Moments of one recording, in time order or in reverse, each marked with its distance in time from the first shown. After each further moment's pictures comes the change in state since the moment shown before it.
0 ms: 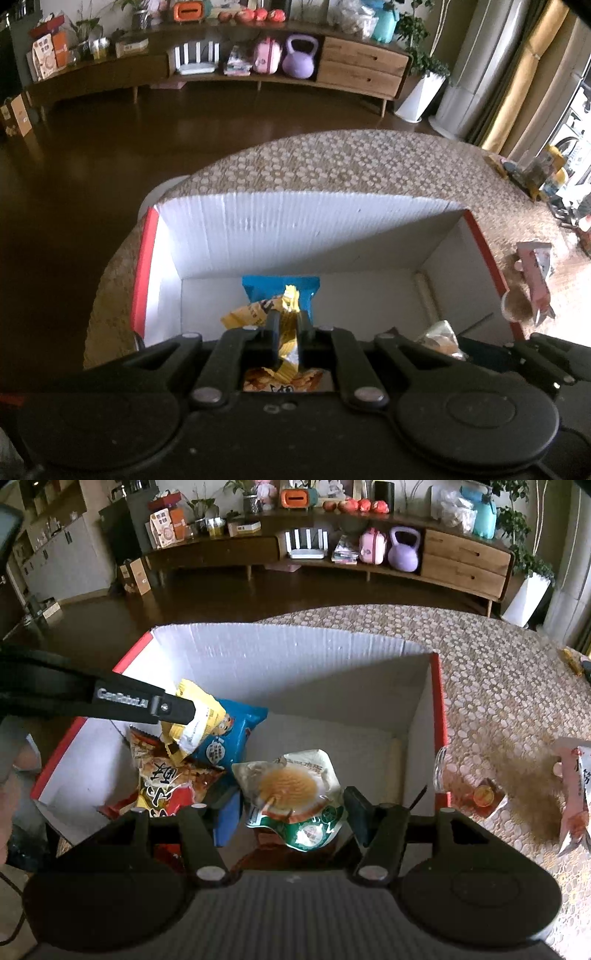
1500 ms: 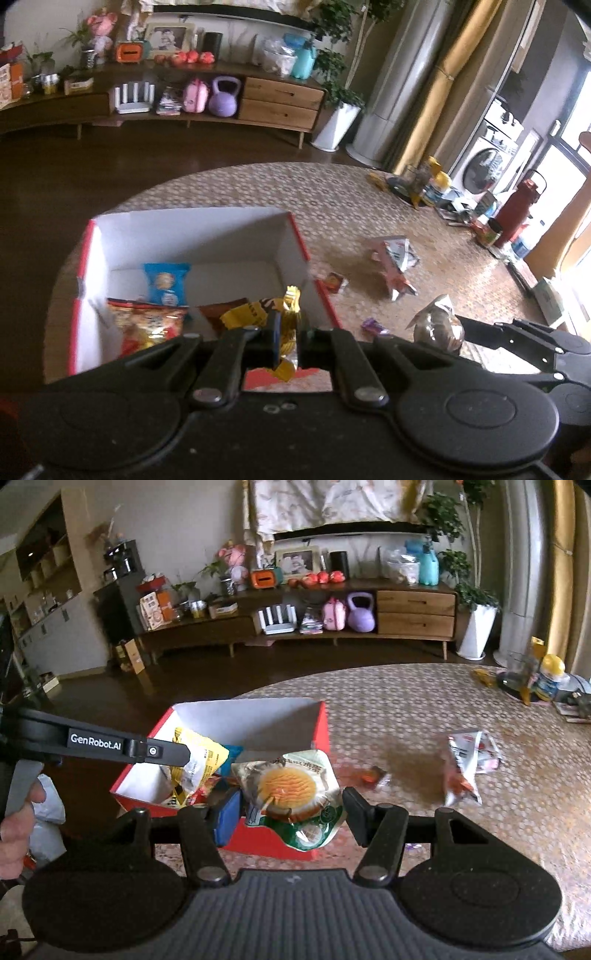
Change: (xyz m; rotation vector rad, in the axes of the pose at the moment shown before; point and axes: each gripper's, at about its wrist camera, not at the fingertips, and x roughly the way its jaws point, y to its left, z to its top) left arm -0.138 -0.077 -0.055 0.058 -0.128 -0.213; right arm -0.187 -0.038 -0.064 0.100 -0.244 -0.008
